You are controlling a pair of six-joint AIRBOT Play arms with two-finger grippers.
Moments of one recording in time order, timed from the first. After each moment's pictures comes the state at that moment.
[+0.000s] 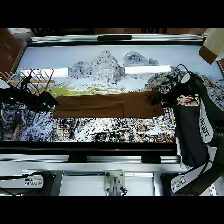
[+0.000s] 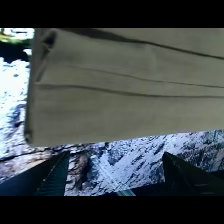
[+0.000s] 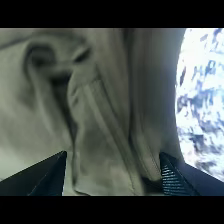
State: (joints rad) left arm 0.26 -1.49 1.24 0.99 -1.34 -1.38; right arm -0.11 -1.83 1.51 -1.20 1.29 1.42
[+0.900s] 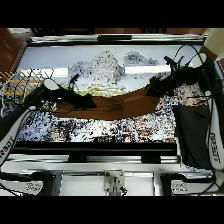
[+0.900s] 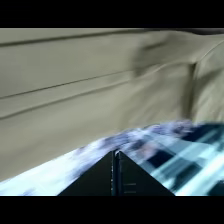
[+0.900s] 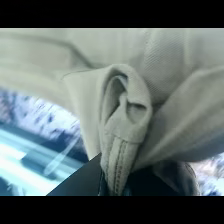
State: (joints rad) left arm -0.27 -1.58 1.24 0.69 -1.08 -1.36; right arm 0.00 -1.53 1.57 -0.98 1.52 1.56
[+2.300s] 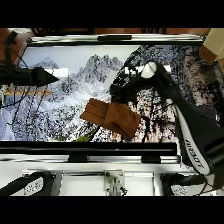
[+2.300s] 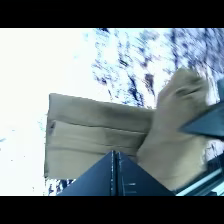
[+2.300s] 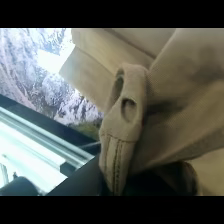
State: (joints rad) left arm 0.09 -1.16 1.41 0.84 -1.29 -1.31; right arm 0.43 -1.63 1.58 -0.98 1.24 1.79
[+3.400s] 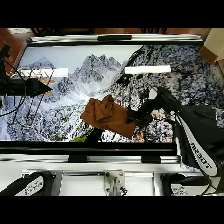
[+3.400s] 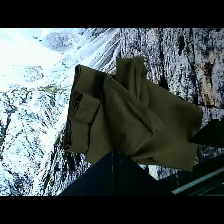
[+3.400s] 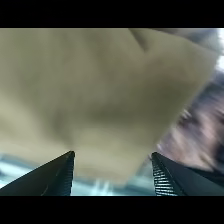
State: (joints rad) left arm 0.16 -1.10 1.27 0.85 -1.30 -1.28; right arm 0.30 -1.57 1.15 -1.15 1.27 1.77
